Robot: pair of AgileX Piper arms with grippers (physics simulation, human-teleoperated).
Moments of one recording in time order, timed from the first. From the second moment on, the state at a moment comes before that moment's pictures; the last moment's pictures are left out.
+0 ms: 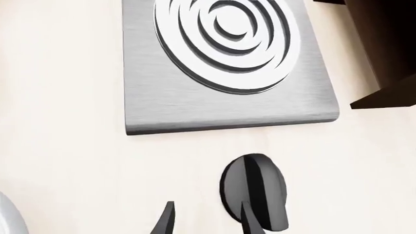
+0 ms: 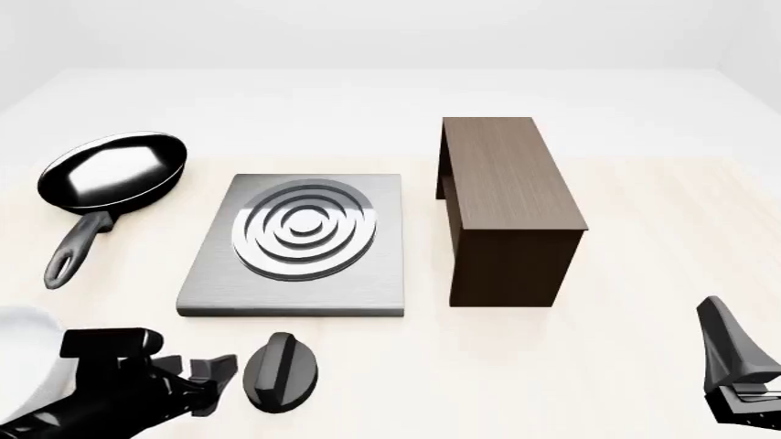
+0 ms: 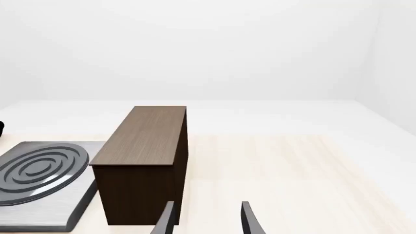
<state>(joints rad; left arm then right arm) -0.35 1.13 -0.05 -0.32 -0.32 0.00 0.01 0.00 0.00 0.00</state>
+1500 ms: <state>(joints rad) -0.50 1.49 0.00 -0.73 -0.44 0.00 0.01 0.00 0.00 0.00</state>
